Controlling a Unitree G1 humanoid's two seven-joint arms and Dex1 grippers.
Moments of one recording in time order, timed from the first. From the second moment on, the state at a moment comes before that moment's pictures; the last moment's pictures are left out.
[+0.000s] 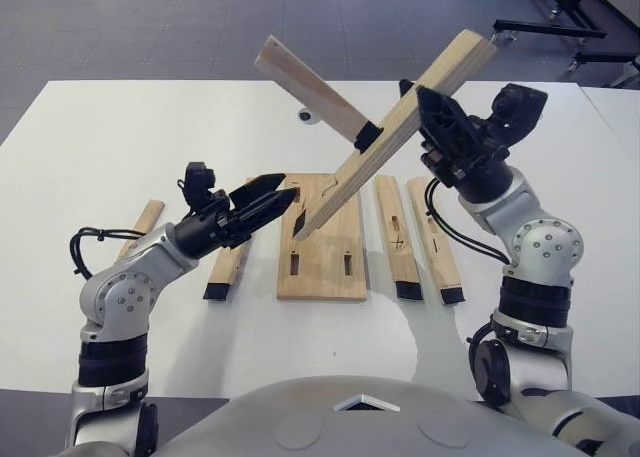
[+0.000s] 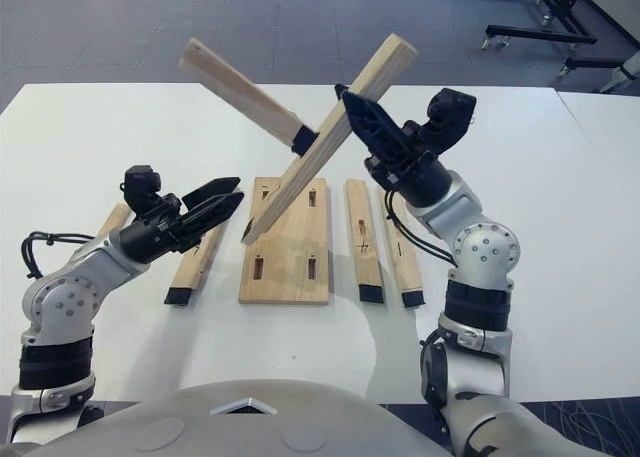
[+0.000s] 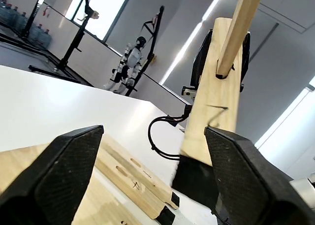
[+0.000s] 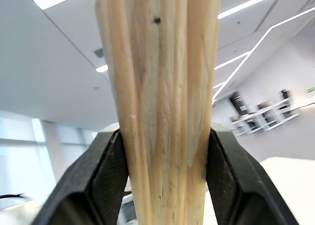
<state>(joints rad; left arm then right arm) 0.02 0.38 0.16 -0.33 -1.04 0.76 -0.77 -0.33 -0.28 -0.27 -0.13 1.29 0.72 0.81</state>
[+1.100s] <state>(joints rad) 0.05 0.37 0.19 -0.22 -0.95 0.66 -0.74 -0.64 -0.40 -0.03 0.46 0.53 0.08 1.40</state>
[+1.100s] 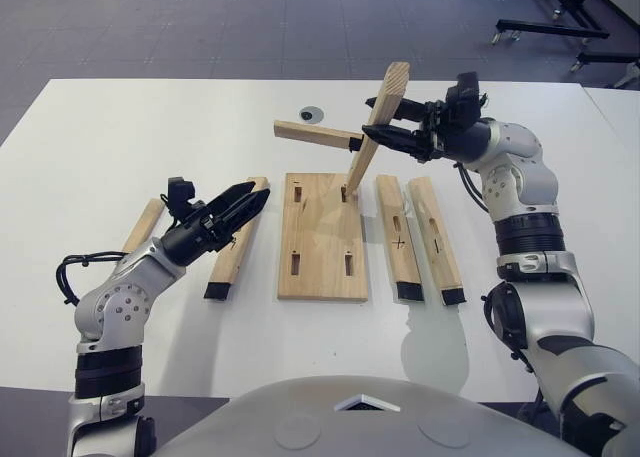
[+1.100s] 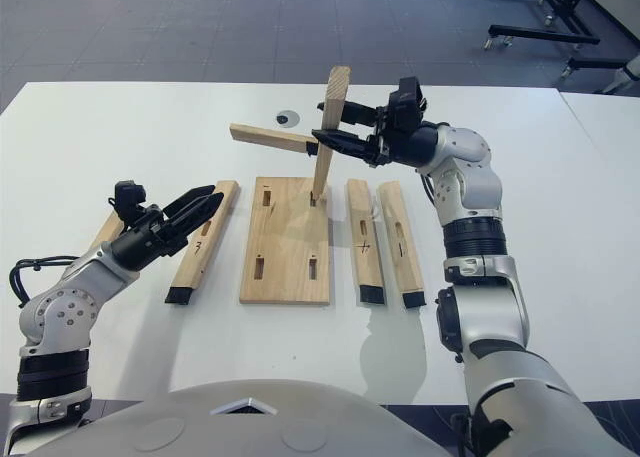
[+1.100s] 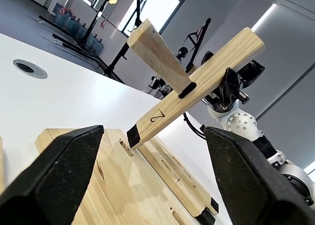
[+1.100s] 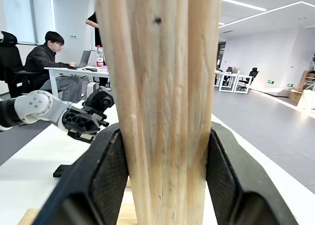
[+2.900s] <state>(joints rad) 0.01 0.32 0.21 -0.14 -0.91 0.60 -0.75 -0.70 -0.46 -0.15 0.52 0.52 0.28 1.37</state>
